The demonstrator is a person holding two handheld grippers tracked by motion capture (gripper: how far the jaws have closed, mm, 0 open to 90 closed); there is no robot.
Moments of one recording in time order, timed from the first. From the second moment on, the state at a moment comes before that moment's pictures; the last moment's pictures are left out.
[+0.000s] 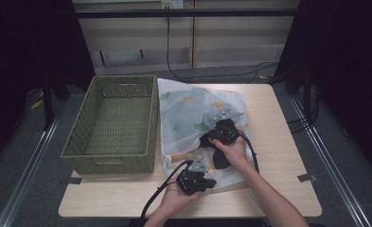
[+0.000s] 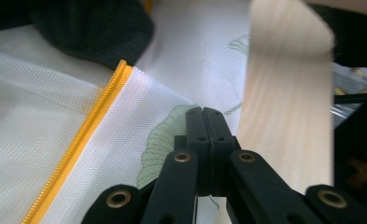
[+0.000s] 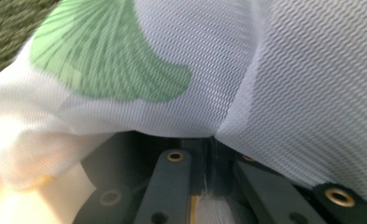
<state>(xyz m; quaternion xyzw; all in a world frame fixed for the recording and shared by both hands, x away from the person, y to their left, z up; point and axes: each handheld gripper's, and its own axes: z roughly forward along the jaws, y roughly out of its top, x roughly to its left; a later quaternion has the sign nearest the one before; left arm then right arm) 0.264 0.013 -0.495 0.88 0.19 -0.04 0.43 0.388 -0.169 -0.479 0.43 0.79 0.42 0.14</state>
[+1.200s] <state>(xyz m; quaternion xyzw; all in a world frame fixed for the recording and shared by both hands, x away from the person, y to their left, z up) 0.261 0.016 -0.502 0.87 0.24 -0.02 0.43 0.330 -0.203 -0.432 0.32 0.82 0.46 0.09</state>
